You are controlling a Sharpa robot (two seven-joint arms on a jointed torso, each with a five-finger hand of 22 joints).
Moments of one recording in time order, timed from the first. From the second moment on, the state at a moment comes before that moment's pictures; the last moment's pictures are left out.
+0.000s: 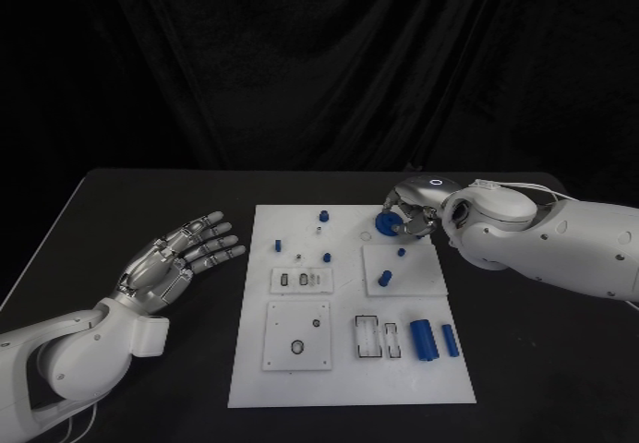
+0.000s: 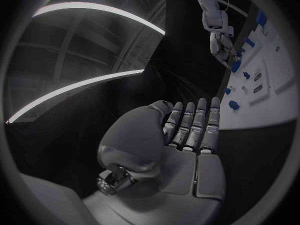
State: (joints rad) left arm 1.20 -1.11 -0.21 1.67 0.20 0.15 0.68; left_hand 1.36 0.17 0.19 0.15 0.66 0.58 0.13 0.21 0.07 0.41 0.22 0.55 0.09 0.48 0.23 0.51 0.13 0.14 0.51 0.29 0.34 0.14; right arm 1.46 -0.85 -0.24 1.46 -1.58 -0.25 -0.22; right_hand 1.43 -0.07 0.28 0.07 0.45 0.90 0.13 0.18 0.27 1.22 0.04 1.41 1.25 1.39 -0.02 1.35 1.29 0.08 1.37 0.09 1.34 1.31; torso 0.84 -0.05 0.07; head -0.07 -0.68
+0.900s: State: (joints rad) left arm 1.20 -1.11 -0.21 1.67 0.20 0.15 0.68; left_hand 1.36 0.17 0.19 0.14 0.66 0.58 0.13 0.21 0.07 0.41 0.22 0.55 0.09 0.48 0.23 0.51 0.13 0.14 0.51 0.29 0.34 0.14; right arm 1.49 -0.72 -0.24 1.53 -1.58 -0.28 -0.16; right_hand 1.38 -0.05 0.29 0.08 0.45 0.93 0.11 0.32 0.45 1.25 0.04 1.42 1.28 1.40 -0.02 1.36 1.31 0.08 1.38 0.09 1.35 1.31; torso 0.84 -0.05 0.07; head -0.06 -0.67
